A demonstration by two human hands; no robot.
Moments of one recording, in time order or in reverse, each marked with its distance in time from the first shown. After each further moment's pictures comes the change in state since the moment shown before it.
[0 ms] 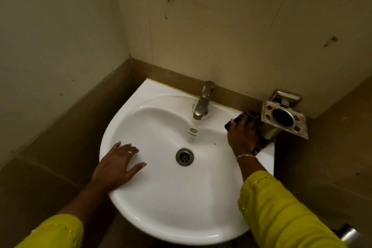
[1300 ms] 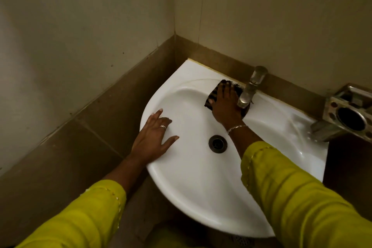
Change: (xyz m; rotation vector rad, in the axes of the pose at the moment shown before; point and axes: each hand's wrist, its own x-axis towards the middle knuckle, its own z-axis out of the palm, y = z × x) left_hand 0.000 0.003 -0.009 -0.158 0.089 -0.156; right_hand -0.010 -0.132 0.055 -0.269 -0.076 -0.670
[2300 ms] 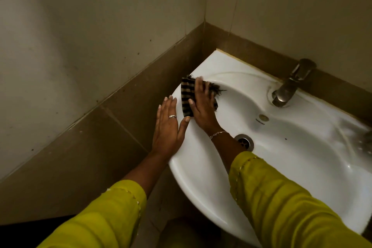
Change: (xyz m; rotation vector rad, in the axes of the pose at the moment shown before) left_hand -0.003 0.003 0.003 -0.232 0.271 -0.307; right_hand -0.018 -0.122 0.035 0.827 0.089 -0.317
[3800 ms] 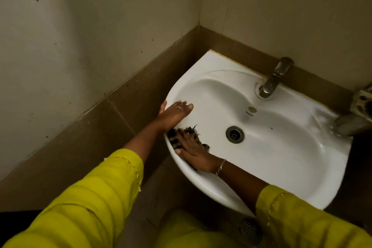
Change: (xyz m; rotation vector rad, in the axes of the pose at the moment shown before) left_hand 0.024 0.011 -0.028 -0.046 -0.683 -0.094; right_hand -0.130 -0.049 -0.023 -0.045 -0.756 0.105
